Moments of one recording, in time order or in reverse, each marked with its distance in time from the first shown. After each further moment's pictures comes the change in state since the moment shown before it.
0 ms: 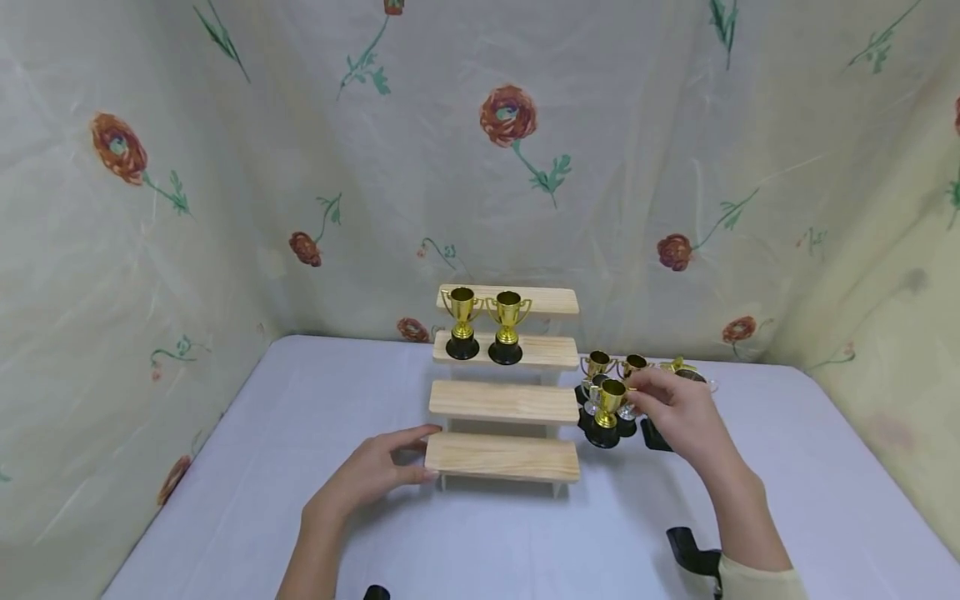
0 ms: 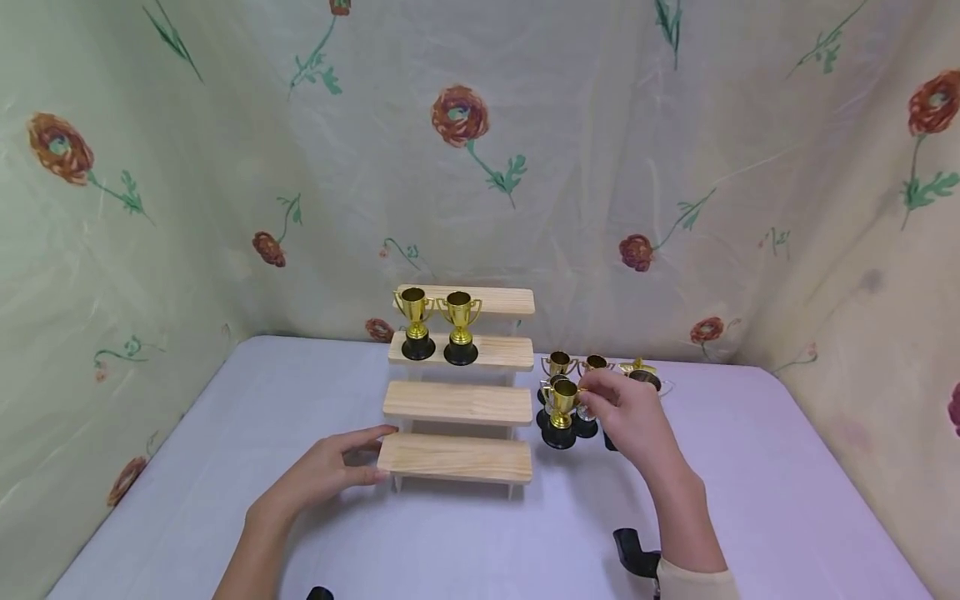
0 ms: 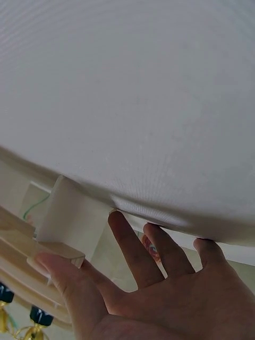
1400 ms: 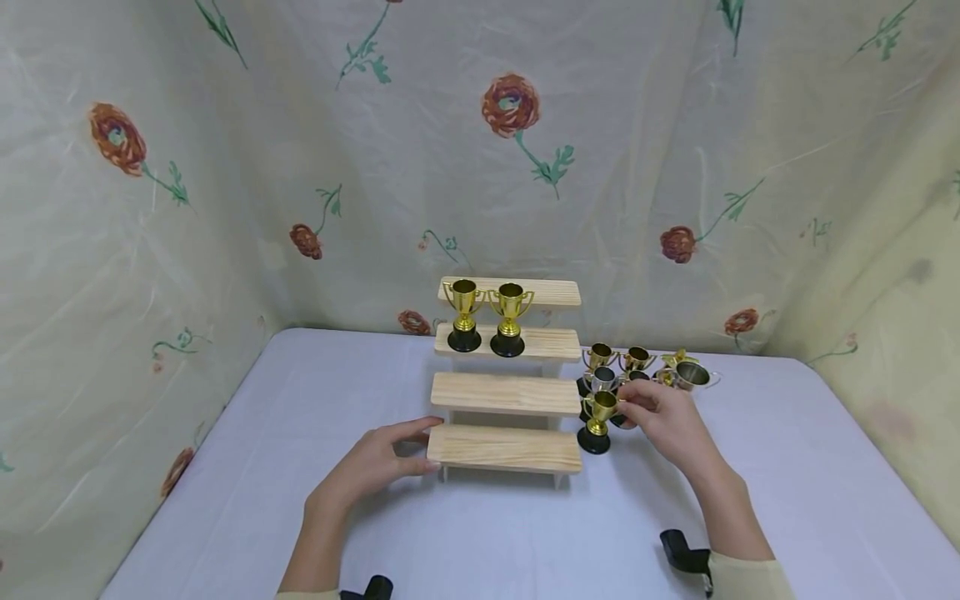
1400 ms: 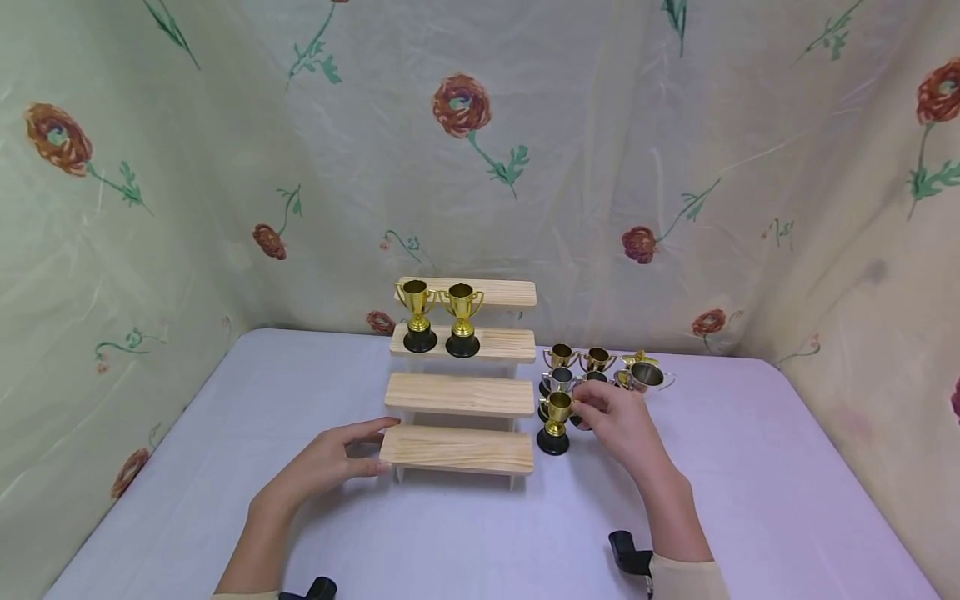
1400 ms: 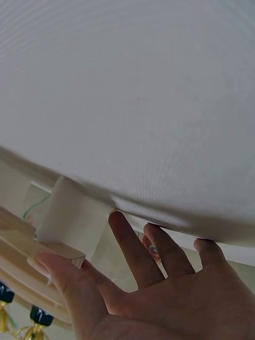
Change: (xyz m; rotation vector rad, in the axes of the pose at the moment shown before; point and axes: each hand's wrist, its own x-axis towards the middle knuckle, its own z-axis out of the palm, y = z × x) left_hand 0.001 0.001 0.001 -0.008 0.011 -0.020; right_hand 0.000 0.025 0.024 0.021 -0.111 0.057
